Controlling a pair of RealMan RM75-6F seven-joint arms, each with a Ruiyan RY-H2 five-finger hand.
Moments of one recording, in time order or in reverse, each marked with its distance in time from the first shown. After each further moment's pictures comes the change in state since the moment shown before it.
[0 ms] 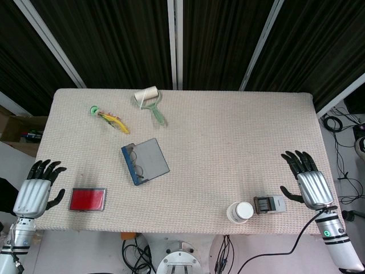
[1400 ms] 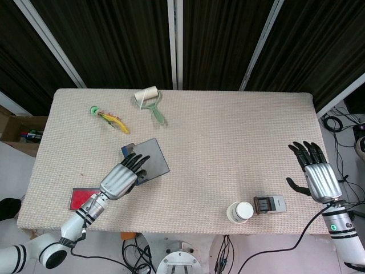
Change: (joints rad) left arm -0.404 -0.205 -0.067 -0.049 0.008 -0.458 0.272; right arm 0.018 0.051 0.039 -0.014 0.018 0.011 0.005
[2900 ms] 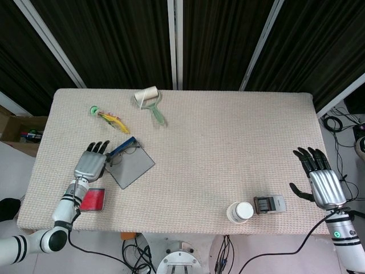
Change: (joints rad) left arm -0.050 0.037 -0.048 0.052 -0.571 -0.008 0.166; right arm -0.045 -0.015 -0.025 0.018 -0.010 0.048 0.033
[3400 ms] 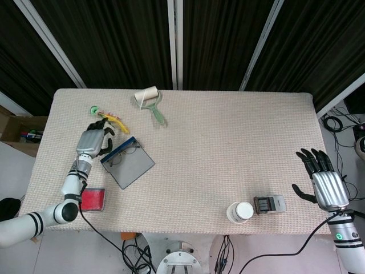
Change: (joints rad) left arm -0.123 -0.109 -0.145 0.260 -0.148 -0.122 -0.256; right arm -0.015 0.007 -0.001 -0.004 0.009 0.007 -0.002
